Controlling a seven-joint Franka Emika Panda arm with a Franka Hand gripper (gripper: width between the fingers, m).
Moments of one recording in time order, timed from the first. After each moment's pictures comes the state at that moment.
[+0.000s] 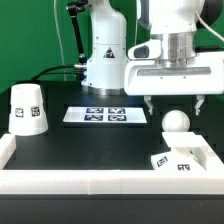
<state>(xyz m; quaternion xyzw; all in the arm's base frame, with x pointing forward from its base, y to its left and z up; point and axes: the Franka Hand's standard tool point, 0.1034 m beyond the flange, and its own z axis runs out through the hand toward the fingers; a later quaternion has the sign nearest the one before) 0.457 0.119 0.052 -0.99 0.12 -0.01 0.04</state>
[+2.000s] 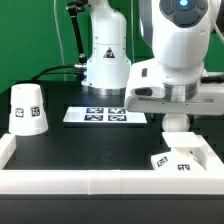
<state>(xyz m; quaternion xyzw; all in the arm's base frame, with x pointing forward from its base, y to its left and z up) 0.442 0.125 0.025 -0.95 0.08 0.30 0.04</state>
